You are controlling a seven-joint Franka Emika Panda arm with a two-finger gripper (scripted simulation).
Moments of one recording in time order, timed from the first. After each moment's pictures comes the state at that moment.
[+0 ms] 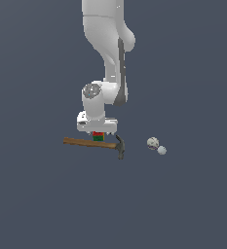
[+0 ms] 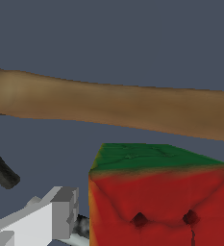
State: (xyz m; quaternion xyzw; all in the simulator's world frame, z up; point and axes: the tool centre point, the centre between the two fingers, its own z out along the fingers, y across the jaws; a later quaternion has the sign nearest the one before) arm -0.089 -0.079 0.035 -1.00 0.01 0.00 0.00
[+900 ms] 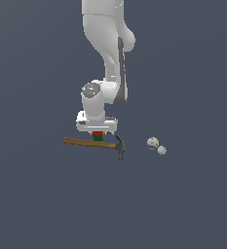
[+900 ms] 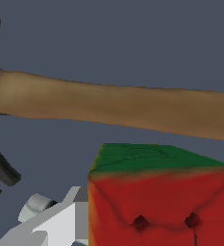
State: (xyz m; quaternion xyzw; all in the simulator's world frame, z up) arm -0.089 -0.080 0.038 -1.00 0.01 0.00 0.00
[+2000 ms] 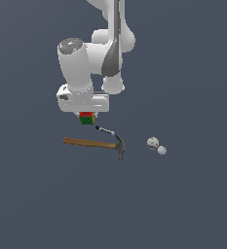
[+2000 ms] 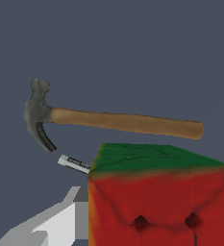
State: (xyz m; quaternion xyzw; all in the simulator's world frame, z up) arm -0.084 -0.116 0.186 -1.00 0.01 0.00 0.00
